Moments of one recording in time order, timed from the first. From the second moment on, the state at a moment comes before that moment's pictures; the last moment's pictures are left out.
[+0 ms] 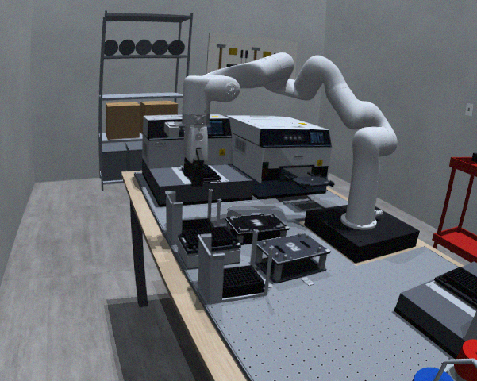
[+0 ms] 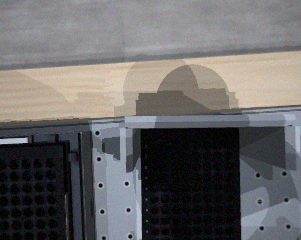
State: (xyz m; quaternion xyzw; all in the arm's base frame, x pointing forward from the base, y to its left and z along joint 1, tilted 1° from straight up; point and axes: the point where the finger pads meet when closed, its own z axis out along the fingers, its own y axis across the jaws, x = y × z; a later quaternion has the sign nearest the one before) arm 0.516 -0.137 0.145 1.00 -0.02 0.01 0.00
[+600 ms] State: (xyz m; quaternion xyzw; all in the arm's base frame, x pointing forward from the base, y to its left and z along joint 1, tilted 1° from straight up) arm 0.516 -0.137 0.166 1.00 -0.02 0.01 0.00
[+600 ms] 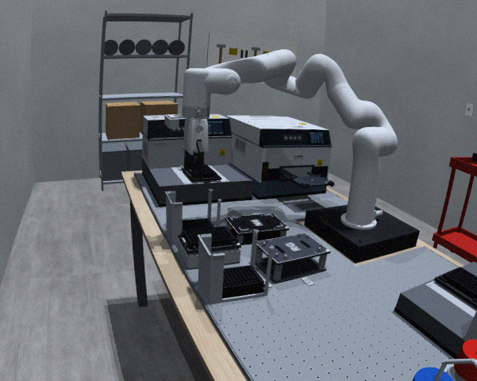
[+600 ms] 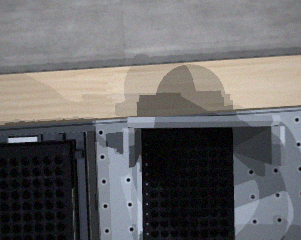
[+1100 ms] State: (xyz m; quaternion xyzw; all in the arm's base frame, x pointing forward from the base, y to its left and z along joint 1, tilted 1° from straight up) arm 0.515 -0.137 0.183 1.00 -0.02 0.01 0.00
